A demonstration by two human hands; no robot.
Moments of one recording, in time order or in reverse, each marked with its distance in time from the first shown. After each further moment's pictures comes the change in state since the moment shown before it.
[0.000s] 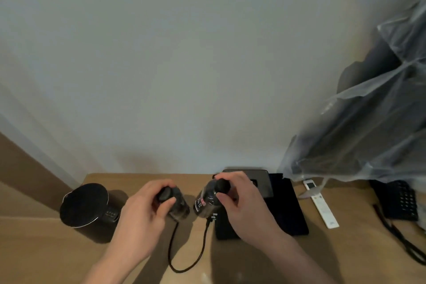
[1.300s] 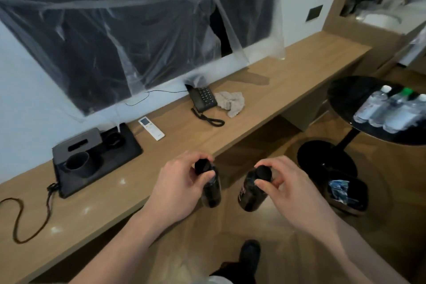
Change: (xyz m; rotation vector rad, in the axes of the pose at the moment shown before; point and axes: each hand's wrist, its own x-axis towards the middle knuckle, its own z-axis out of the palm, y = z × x) left_hand -0.371 0.394 0.363 0.080 -0.561 0.556; right_hand -0.646 0.240 -0.275 -0.115 0.544 0.433
